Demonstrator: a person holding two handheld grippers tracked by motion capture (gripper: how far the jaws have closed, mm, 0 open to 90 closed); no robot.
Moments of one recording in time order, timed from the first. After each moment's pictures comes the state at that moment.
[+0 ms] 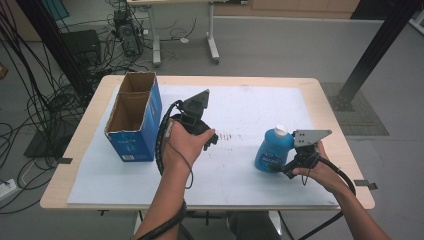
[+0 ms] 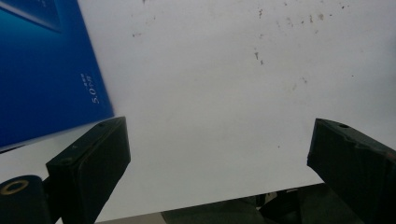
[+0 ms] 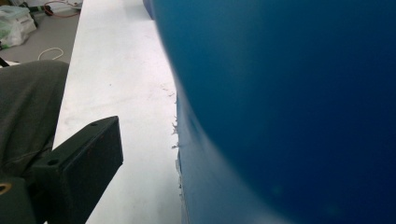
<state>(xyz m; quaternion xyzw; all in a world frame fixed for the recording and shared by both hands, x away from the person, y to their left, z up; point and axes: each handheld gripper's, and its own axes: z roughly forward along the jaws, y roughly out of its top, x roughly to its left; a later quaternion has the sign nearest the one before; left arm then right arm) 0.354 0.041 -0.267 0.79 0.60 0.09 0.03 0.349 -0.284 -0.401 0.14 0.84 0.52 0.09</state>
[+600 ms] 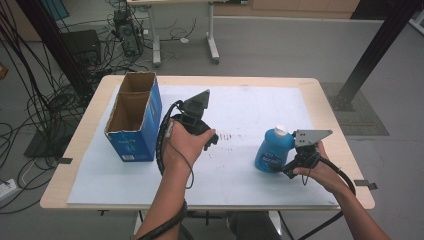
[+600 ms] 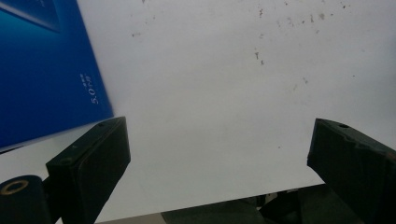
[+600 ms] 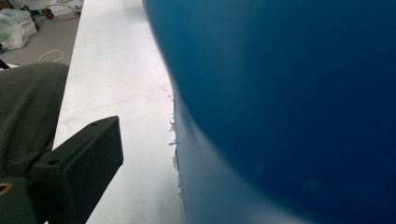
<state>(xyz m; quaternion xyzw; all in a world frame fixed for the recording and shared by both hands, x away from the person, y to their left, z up) 0.355 0.041 -0.269 0.79 0.60 0.09 0.03 0.350 -0.286 -0.402 0.14 0.84 0.52 0.09</state>
